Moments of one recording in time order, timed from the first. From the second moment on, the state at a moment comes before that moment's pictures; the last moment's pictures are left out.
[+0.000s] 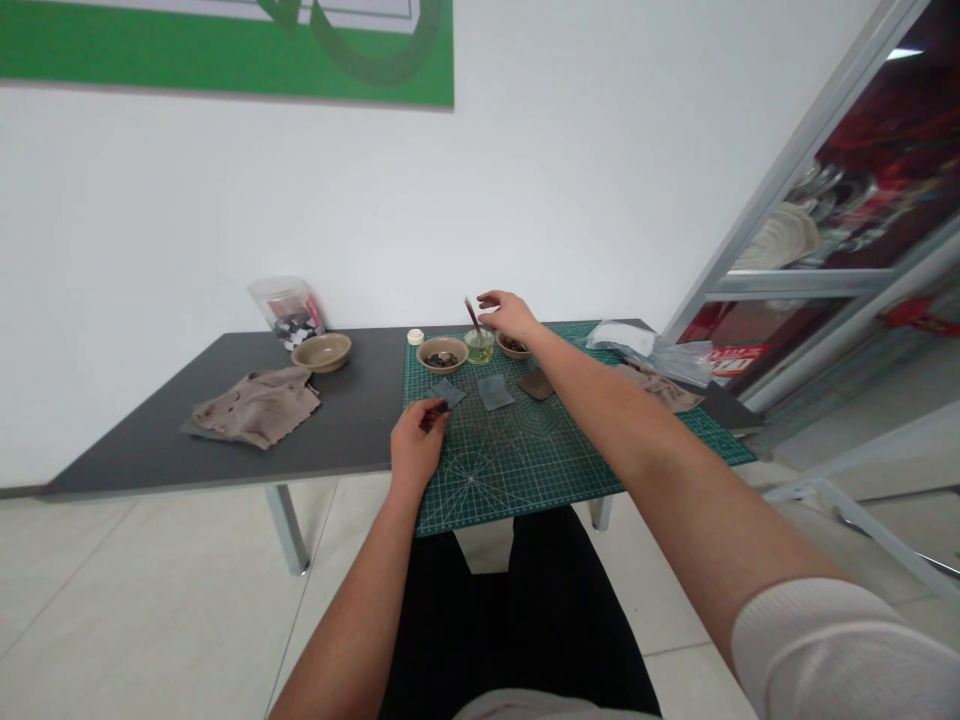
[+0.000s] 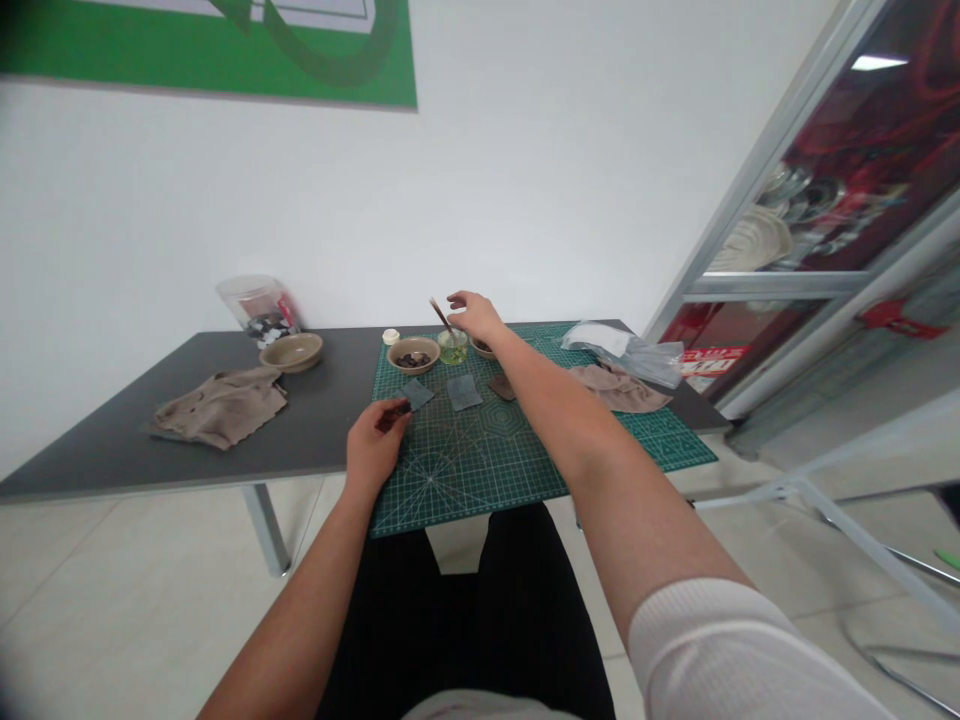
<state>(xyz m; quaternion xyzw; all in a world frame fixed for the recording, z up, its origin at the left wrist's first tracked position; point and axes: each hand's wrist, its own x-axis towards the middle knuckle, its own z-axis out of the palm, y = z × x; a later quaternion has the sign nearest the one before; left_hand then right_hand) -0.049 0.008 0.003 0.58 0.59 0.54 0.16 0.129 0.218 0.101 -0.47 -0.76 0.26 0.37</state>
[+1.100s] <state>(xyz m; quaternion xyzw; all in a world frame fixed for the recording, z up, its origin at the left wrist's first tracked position) -0.047 0.009 0.005 0.52 0.54 0.61 0.28 0.178 0.065 0.069 -0.35 -0.39 0.51 0.68</state>
